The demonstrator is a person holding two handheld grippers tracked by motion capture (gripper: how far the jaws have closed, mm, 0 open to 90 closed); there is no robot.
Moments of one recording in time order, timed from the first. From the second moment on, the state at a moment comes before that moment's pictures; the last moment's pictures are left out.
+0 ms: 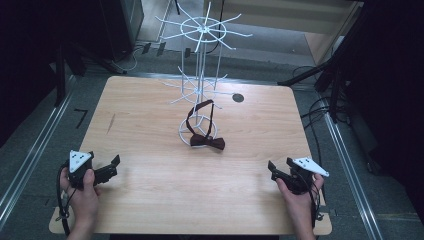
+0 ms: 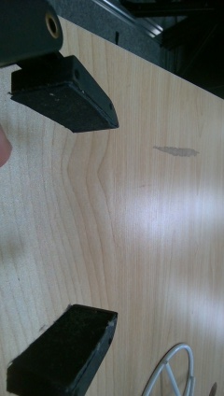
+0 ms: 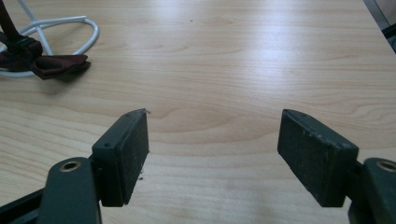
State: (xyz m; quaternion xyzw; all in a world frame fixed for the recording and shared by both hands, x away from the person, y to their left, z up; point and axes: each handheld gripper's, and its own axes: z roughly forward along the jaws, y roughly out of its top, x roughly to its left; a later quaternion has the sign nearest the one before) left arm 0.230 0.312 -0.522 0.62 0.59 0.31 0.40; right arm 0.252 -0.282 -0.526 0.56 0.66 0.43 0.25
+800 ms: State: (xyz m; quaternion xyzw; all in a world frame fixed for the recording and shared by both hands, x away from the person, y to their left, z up) left arm 0.230 0.312 -0.522 0.62 0.59 0.31 0.40; right arm 0.224 -0.338 -0.535 0.58 0.64 0.43 0.26
